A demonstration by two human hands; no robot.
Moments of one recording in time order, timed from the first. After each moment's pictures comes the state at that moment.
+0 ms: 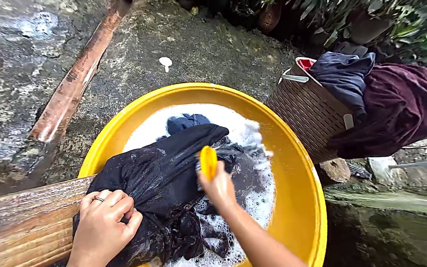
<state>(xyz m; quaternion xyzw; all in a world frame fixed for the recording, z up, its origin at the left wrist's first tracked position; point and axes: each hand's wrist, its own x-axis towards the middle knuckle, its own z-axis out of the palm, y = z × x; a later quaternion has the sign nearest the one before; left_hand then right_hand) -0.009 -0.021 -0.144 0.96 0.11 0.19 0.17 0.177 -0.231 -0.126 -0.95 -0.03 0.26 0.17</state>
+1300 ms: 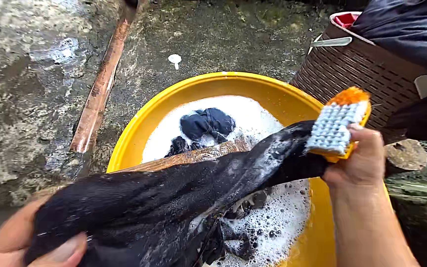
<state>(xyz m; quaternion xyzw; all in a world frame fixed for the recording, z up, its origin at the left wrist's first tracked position) -0.027 -0.001 0.006 0.73 0.16 0.18 0.64 0.256 -0.336 -0.058 -0.61 0.03 0.03 0.79</state>
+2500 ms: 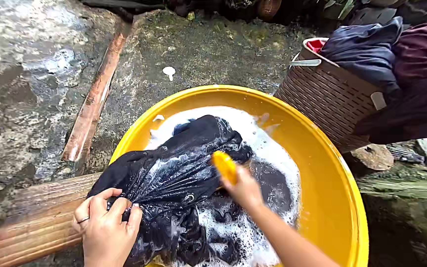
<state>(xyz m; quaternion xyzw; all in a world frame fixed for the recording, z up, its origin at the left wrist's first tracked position) -0.008 -0.005 -0.121 0.95 0.22 0.20 0.12 0.185 -0.280 -0.179 -0.97 -0.12 0.10 0.19</state>
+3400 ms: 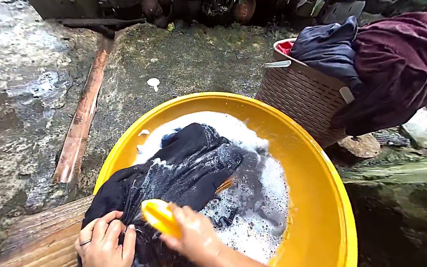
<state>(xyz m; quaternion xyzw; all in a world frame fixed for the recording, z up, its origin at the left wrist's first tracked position) -0.013 -0.008 -0.137 0.96 0.17 0.21 0.11 0.094 -0.198 -0.117 -0.88 -0.29 0.27 0.25</state>
